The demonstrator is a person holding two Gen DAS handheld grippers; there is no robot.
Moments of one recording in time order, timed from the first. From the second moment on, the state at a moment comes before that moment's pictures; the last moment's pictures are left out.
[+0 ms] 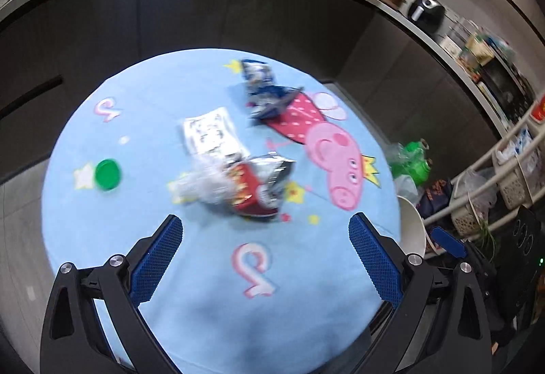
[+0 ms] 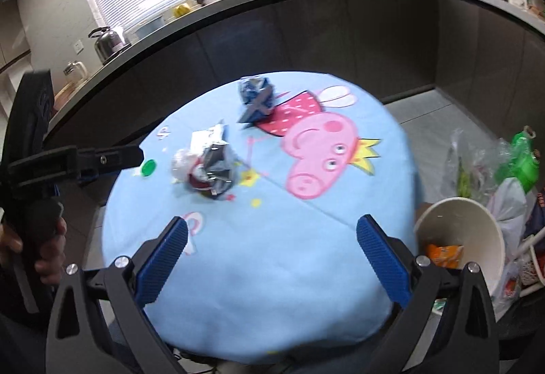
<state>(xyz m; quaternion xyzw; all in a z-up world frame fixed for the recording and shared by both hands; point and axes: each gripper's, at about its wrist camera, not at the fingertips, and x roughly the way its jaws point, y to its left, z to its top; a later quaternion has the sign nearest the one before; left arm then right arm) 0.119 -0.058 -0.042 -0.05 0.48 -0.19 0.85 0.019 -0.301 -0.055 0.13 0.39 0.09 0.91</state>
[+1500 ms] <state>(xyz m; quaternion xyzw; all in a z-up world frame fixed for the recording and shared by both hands) 0.156 0.014 -0.089 -0.13 0.50 -0.19 0.84 0.094 -0.232 -0.100 0.12 0.47 0.10 0.87</state>
